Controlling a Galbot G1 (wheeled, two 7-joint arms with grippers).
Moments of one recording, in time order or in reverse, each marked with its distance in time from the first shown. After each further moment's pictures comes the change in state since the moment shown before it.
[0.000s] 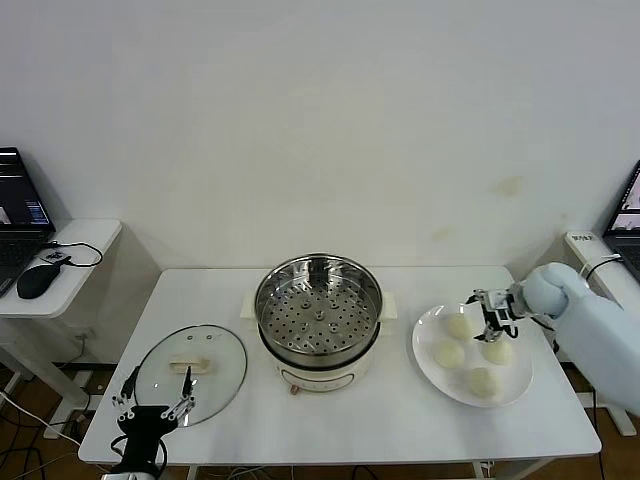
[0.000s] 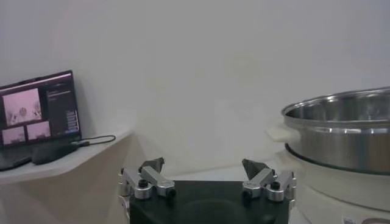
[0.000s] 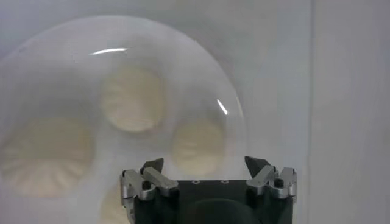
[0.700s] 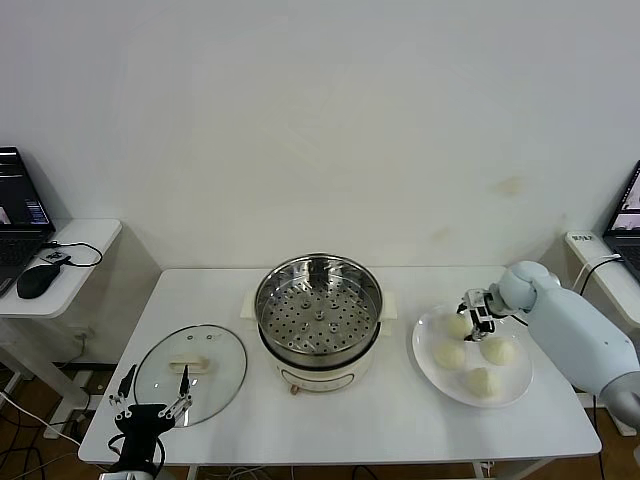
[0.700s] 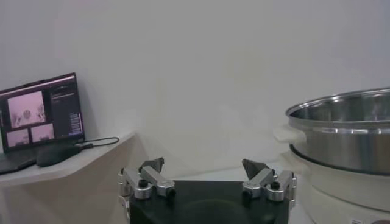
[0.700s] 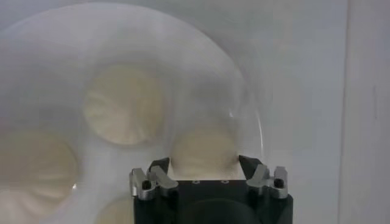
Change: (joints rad) left arm -0.003 0.000 -0.006 0.011 0.002 -0.006 -0.004; right arm 0.055 0.067 -0.064 -0.102 -0.017 -0.005 -0.025
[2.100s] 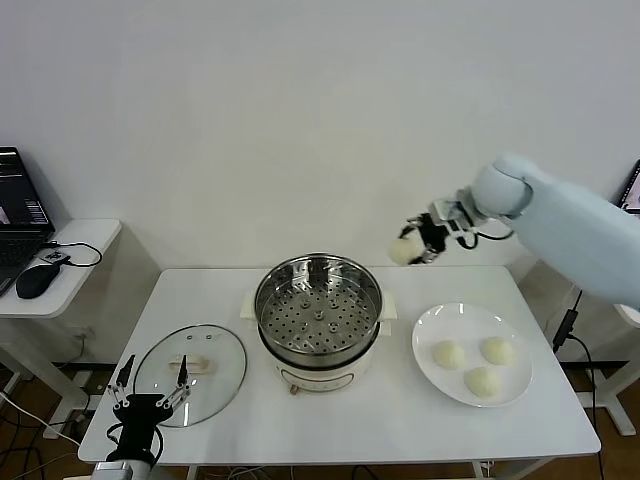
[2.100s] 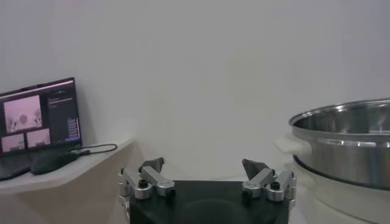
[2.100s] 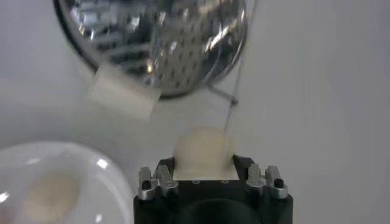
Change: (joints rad) left arm -0.051 0.039 -0.006 0.011 -0.045 0.004 0.003; right arm 0.656 0.064 -0.585 0.323 0.548 0.003 0.012
